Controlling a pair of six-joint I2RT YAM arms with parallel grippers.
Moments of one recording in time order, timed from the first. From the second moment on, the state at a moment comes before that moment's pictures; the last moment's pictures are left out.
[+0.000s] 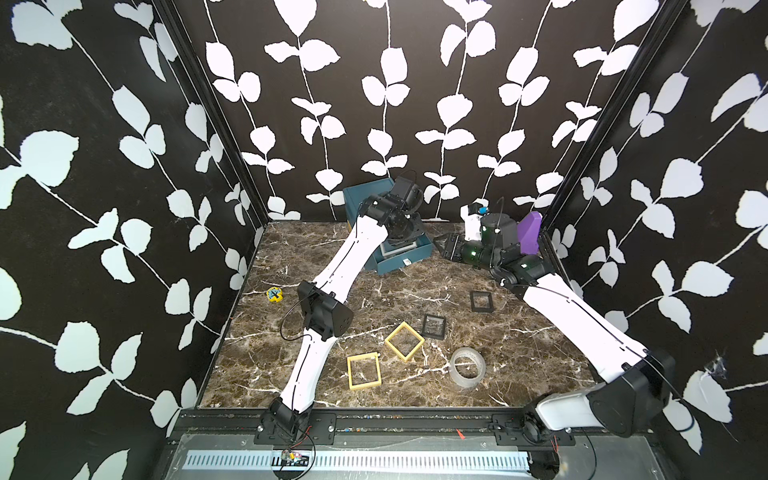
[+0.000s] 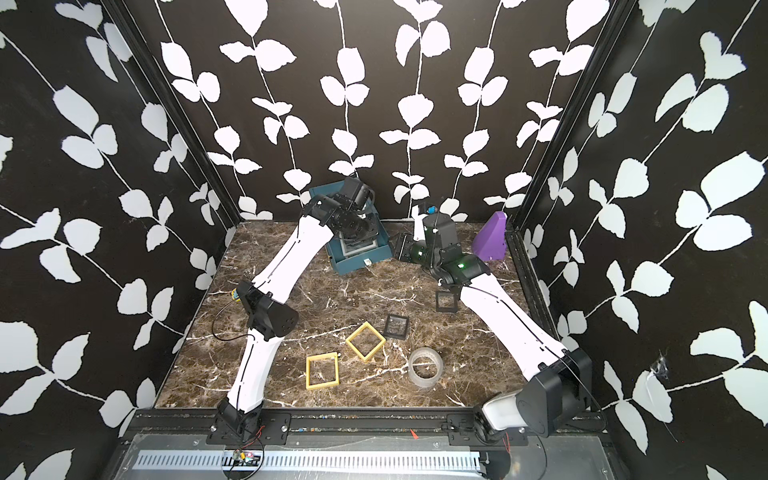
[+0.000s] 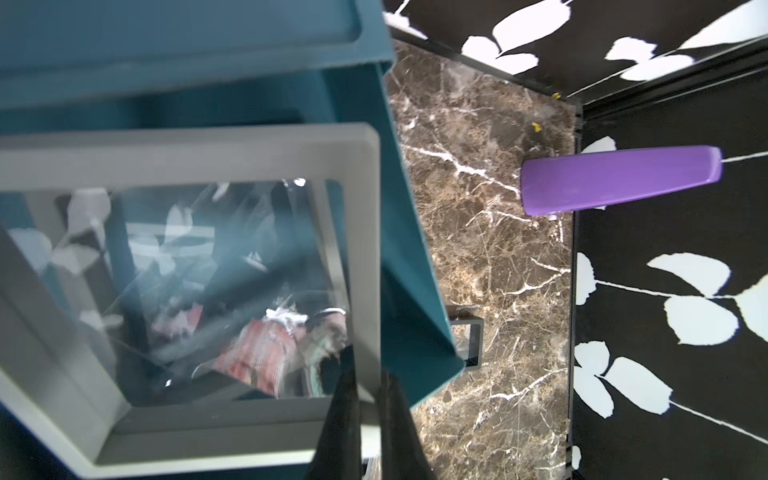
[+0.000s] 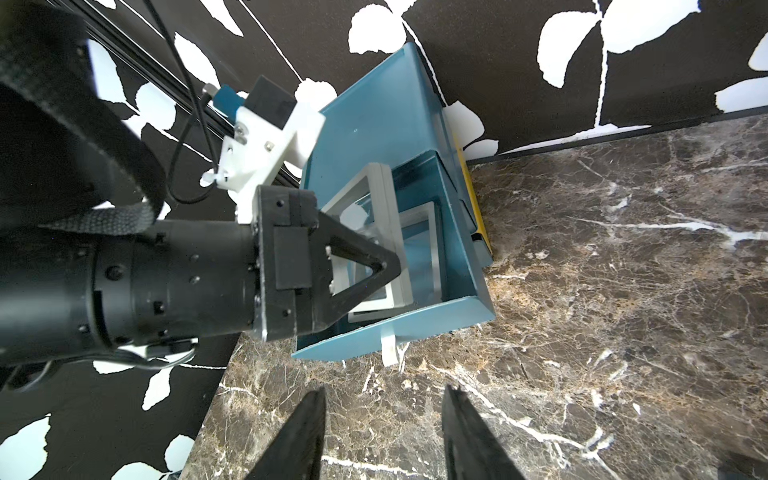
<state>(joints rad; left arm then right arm) -0.63 2.31 2.65 -1.26 0.09 -0.73 0.50 1.41 1.34 -0.37 -0.19 0.55</state>
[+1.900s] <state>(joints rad) -0.19 1.99 1.95 -0.73 0.41 -0.56 0.56 1.64 0.97 0.34 -0.27 1.46</state>
